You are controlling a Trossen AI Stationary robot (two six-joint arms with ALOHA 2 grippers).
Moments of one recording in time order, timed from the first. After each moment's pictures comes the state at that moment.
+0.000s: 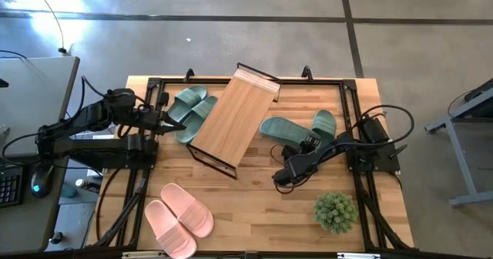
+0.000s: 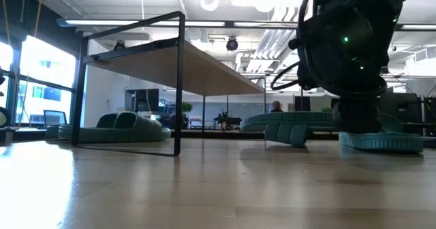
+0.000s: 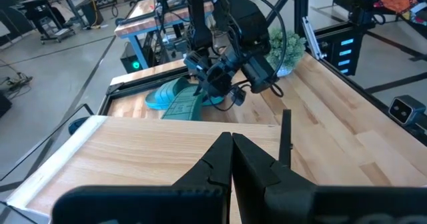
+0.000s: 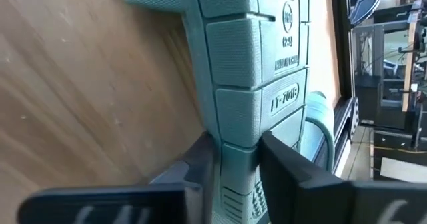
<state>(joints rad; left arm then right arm) 0.36 0.53 0.81 -0.59 0.32 0.34 0.31 1.93 1.11 -1.27 0.65 0.96</state>
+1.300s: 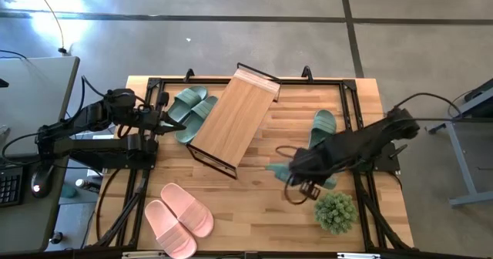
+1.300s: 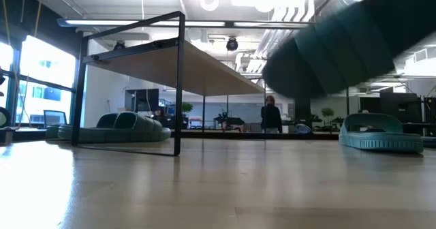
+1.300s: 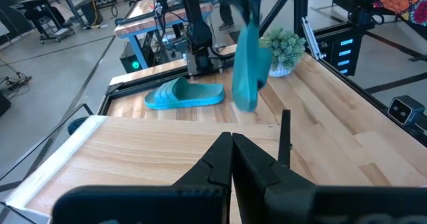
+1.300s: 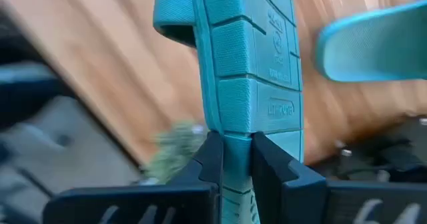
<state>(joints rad) 0.36 0.53 0.81 -0.59 0.32 0.33 0.43 1.59 1.70 -1.57 -0.10 0.97</state>
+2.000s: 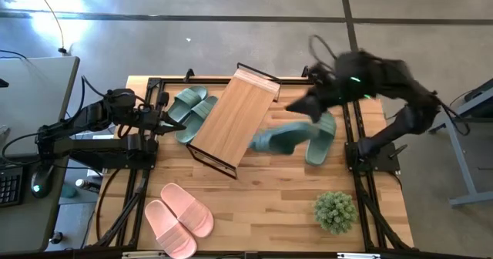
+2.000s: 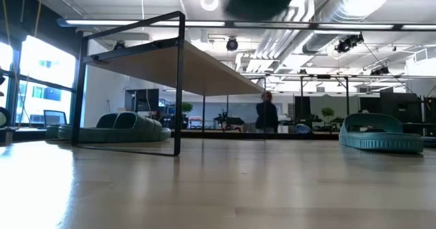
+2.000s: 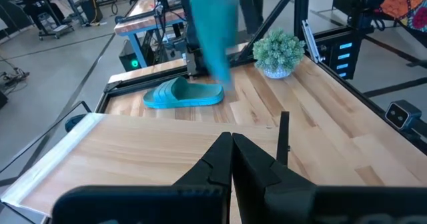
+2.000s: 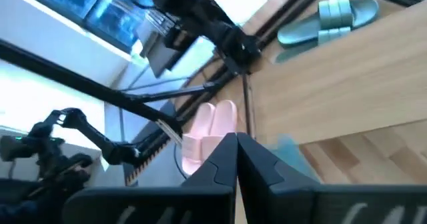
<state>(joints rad) 0.36 0.53 0.81 -0.58 0.32 0.31 -0.02 1.48 2.11 -1.16 -0.09 0.76</state>
